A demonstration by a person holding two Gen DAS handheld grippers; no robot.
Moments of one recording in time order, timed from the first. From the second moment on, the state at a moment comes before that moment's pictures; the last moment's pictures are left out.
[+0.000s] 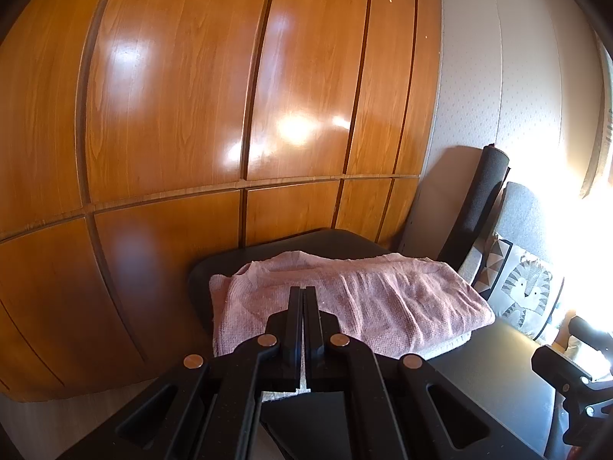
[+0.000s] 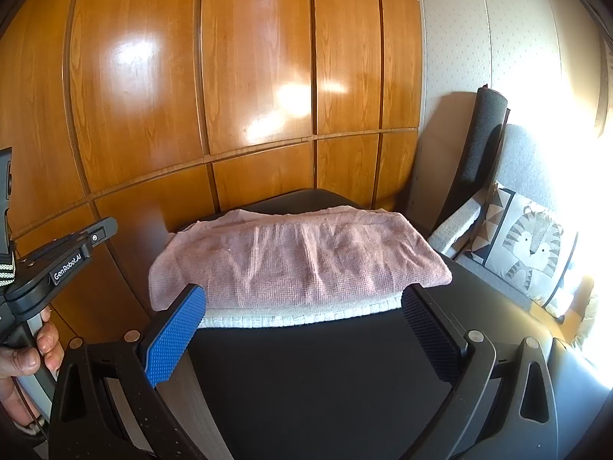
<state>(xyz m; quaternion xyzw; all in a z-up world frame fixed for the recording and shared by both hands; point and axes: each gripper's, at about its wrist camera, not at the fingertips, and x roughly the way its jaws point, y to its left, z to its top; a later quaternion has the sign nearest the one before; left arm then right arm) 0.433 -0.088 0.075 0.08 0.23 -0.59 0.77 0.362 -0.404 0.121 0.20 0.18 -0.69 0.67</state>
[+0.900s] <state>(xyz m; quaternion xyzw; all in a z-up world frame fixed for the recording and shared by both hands) 0.417 -0.088 0.074 0.15 0.22 -0.57 0.78 0.363 -0.401 0.124 0.20 0.18 -0.70 0.67</state>
